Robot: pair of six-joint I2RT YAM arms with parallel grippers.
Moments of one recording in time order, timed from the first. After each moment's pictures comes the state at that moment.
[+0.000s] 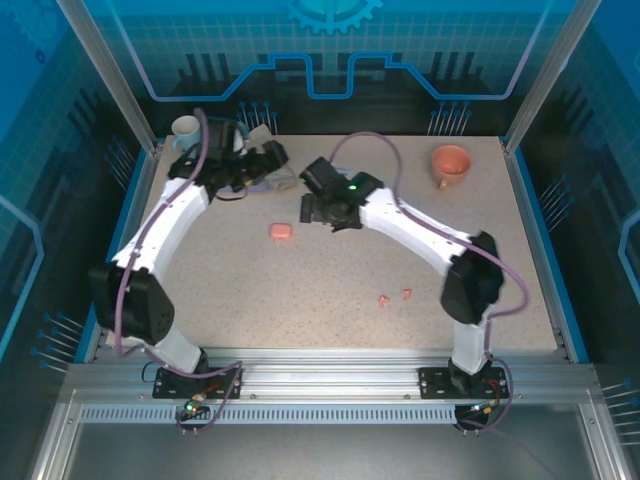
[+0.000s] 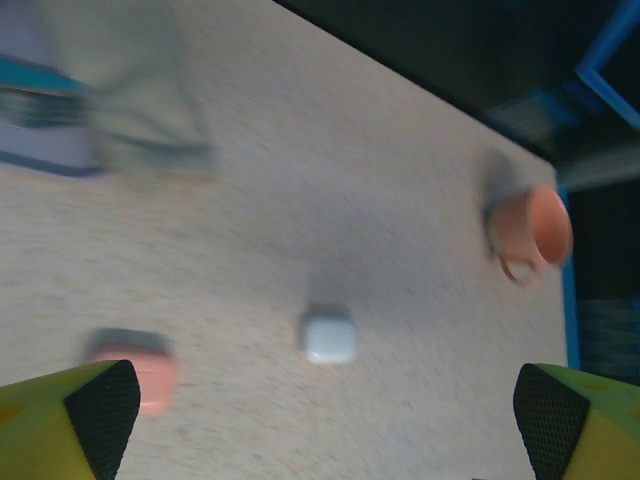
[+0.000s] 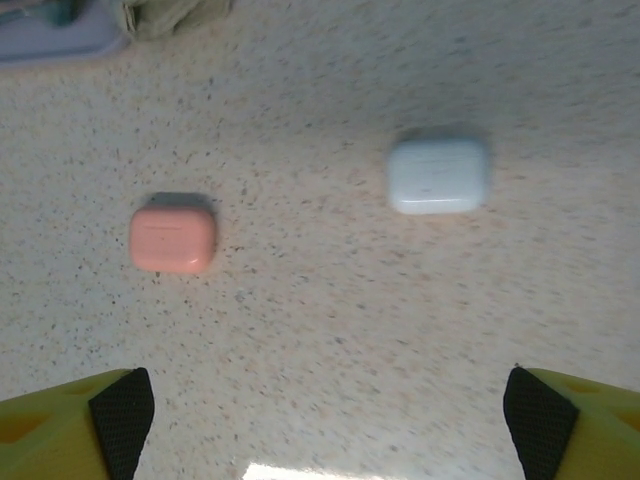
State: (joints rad) left arm -0.14 1.58 1.48 -0.62 0.24 -0.67; right arm 0.79 1.97 1.83 -0.96 0.27 0.80
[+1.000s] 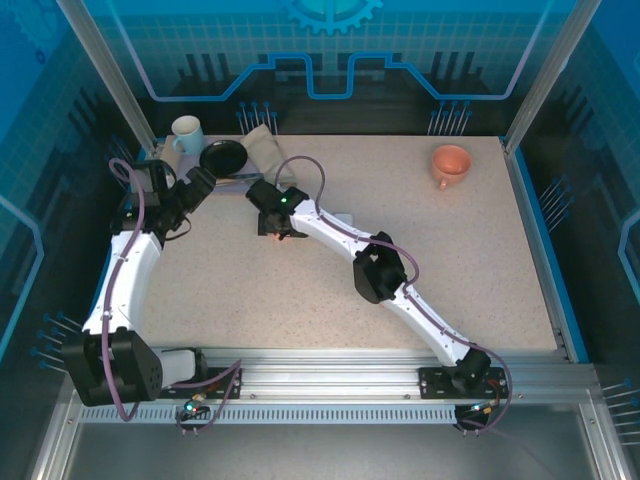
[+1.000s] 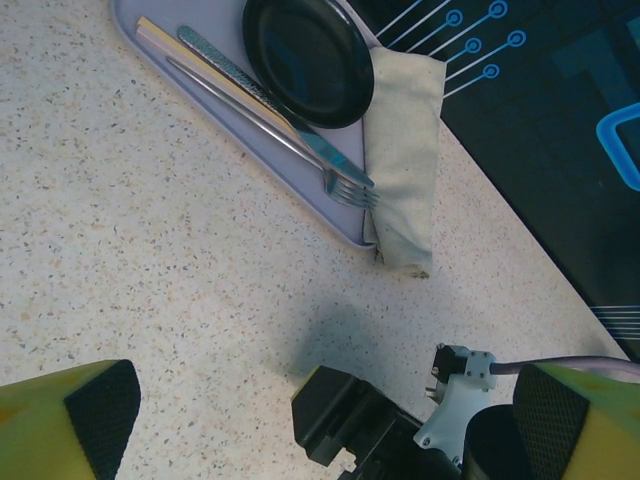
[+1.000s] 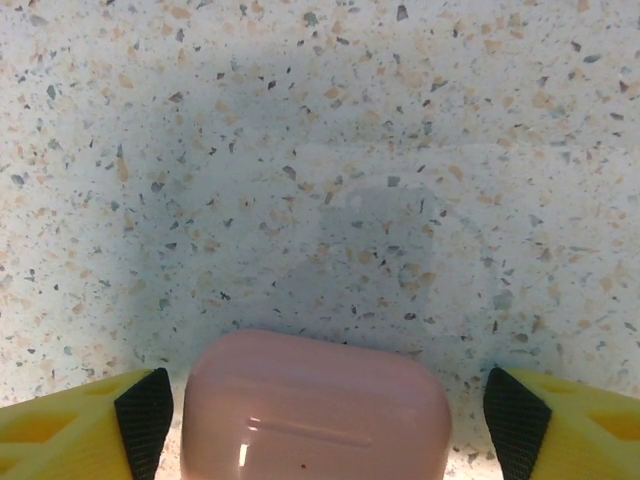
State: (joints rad) left arm 0.16 1.24 1.10 -0.56 0.16 -0.75; right arm 0.85 2.74 2.64 -1.09 0.25 0.83
